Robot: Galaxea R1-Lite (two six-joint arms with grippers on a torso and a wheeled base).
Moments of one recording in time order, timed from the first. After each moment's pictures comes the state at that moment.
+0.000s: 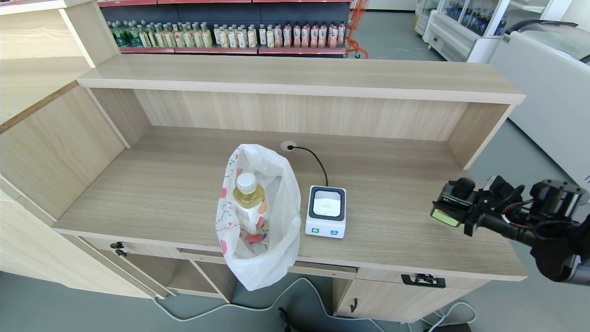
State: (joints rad) left arm -0.01 0.00 0.00 0.04 -0.04 0.03; right arm -0.24 2.12 -0.65 -1.35 0.85 -0.62
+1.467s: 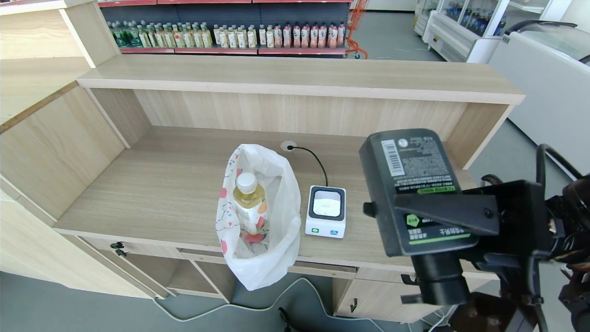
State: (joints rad) left arm -0.01 0.00 0.00 0.04 -0.04 0.03; right arm 0.60 1.60 -0.50 -1.57 0.99 -2.03
